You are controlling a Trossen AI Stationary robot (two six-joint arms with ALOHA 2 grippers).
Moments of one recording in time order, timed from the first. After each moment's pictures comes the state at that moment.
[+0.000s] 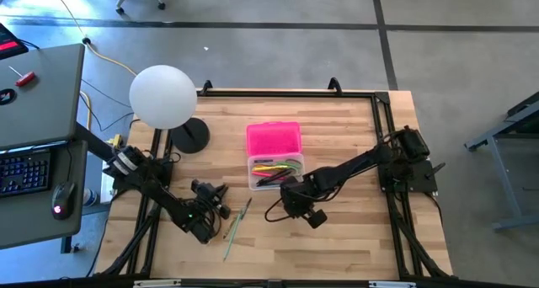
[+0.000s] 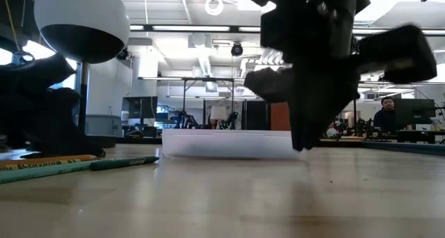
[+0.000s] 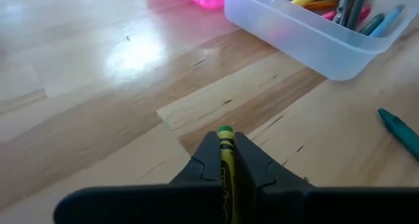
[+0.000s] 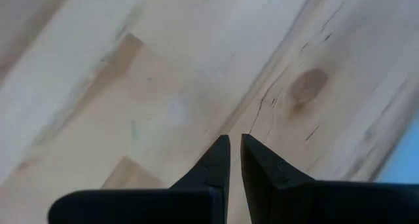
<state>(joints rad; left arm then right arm) -0.75 1.87 0.66 -0.35 -1.07 -1.71 0.28 1.86 1.16 -0.49 -0.13 -0.32</state>
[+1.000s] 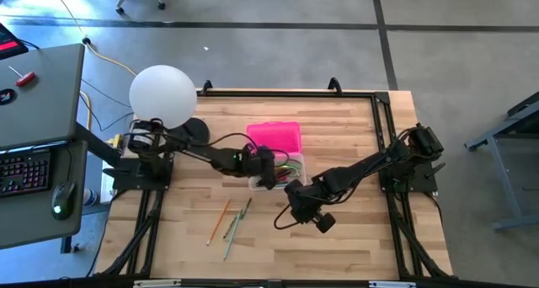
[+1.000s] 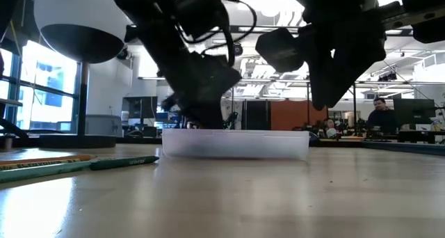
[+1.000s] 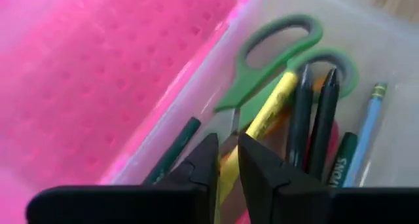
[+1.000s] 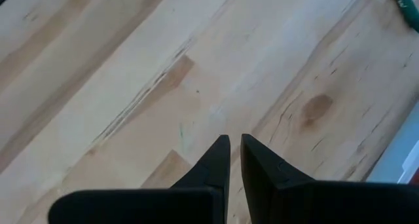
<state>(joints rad) -0.08 1.85 1.07 -0.16 -0.41 -0.61 0.34 1.74 1.16 -0.54 -0.13 -0.34</state>
